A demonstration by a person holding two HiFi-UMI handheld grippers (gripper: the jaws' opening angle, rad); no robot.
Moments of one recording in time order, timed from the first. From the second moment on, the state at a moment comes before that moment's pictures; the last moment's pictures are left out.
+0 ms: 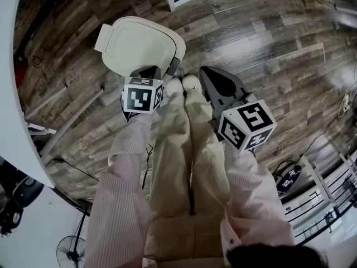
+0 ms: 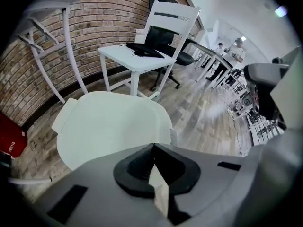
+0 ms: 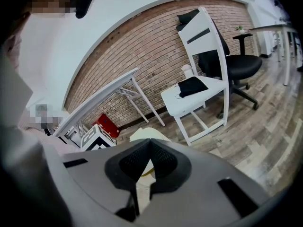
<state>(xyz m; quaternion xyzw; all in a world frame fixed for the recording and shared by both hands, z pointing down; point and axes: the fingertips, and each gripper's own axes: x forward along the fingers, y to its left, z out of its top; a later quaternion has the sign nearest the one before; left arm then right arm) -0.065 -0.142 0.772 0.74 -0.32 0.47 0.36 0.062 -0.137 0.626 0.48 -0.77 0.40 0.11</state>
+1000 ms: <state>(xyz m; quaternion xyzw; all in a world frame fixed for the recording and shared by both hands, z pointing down) -0.063 -0.139 0.796 0.74 -0.30 0.49 0.36 0.066 -0.134 0.640 0.50 -0.76 0.40 0.12</state>
